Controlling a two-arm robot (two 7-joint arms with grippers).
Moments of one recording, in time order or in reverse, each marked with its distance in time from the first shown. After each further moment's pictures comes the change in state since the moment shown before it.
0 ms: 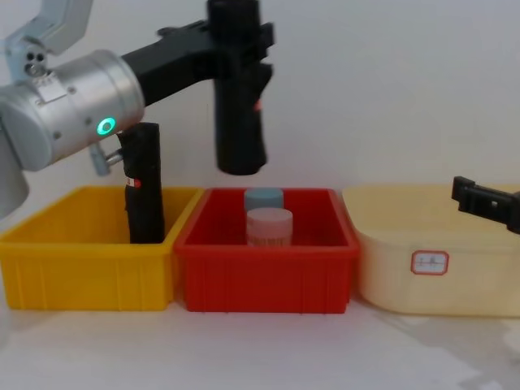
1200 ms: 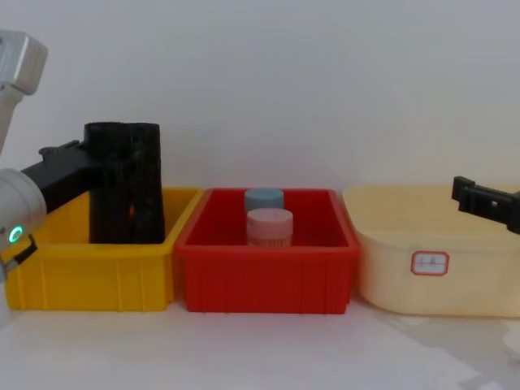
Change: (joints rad) left arm 0.072 0.036 -0.089 0.170 0.052 0.012 0.253; right arm 0.000 0.000 0.000 0.000 0.000 0.000 0.000
